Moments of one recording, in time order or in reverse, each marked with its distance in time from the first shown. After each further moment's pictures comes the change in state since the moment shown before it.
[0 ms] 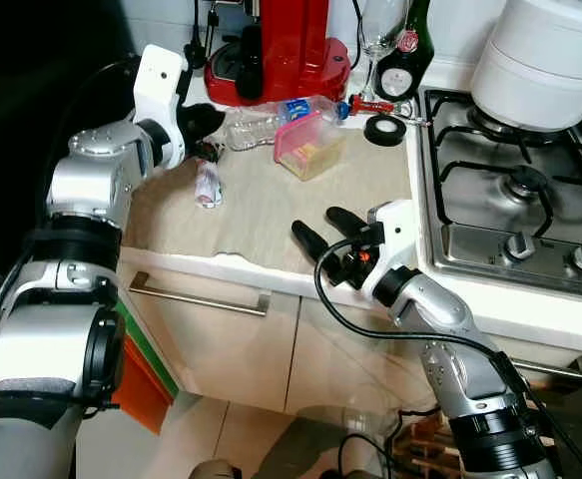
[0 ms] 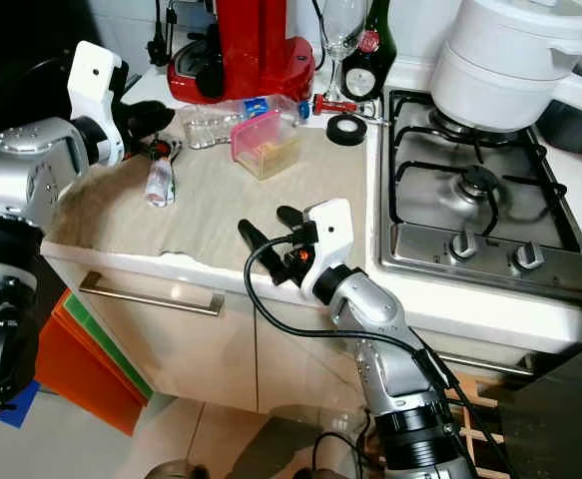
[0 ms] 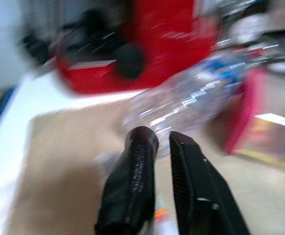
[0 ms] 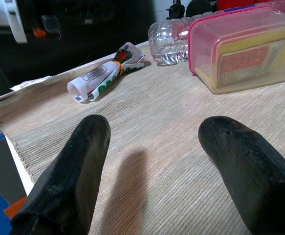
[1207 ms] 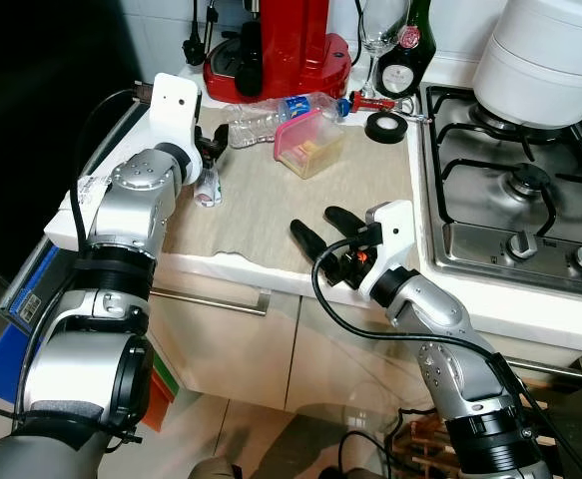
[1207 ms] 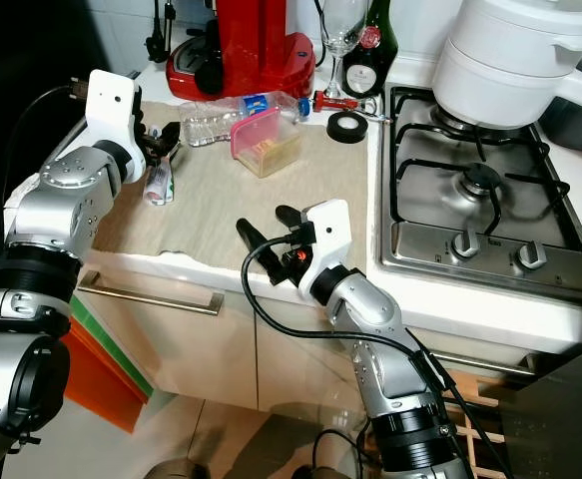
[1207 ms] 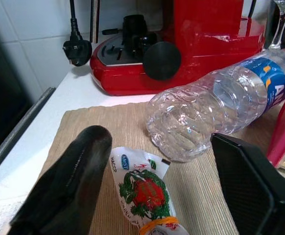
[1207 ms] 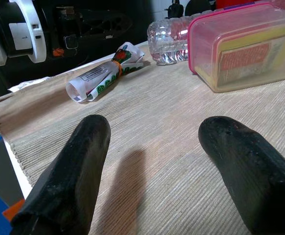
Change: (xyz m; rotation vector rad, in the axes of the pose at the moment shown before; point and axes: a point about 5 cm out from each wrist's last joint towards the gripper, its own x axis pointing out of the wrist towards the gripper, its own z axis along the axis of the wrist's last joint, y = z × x) left arm 0.008 -0.026 -0.013 0.041 -0.084 0.163; right arm 0.001 0.002 -0.001 0.000 -0.011 -0.007
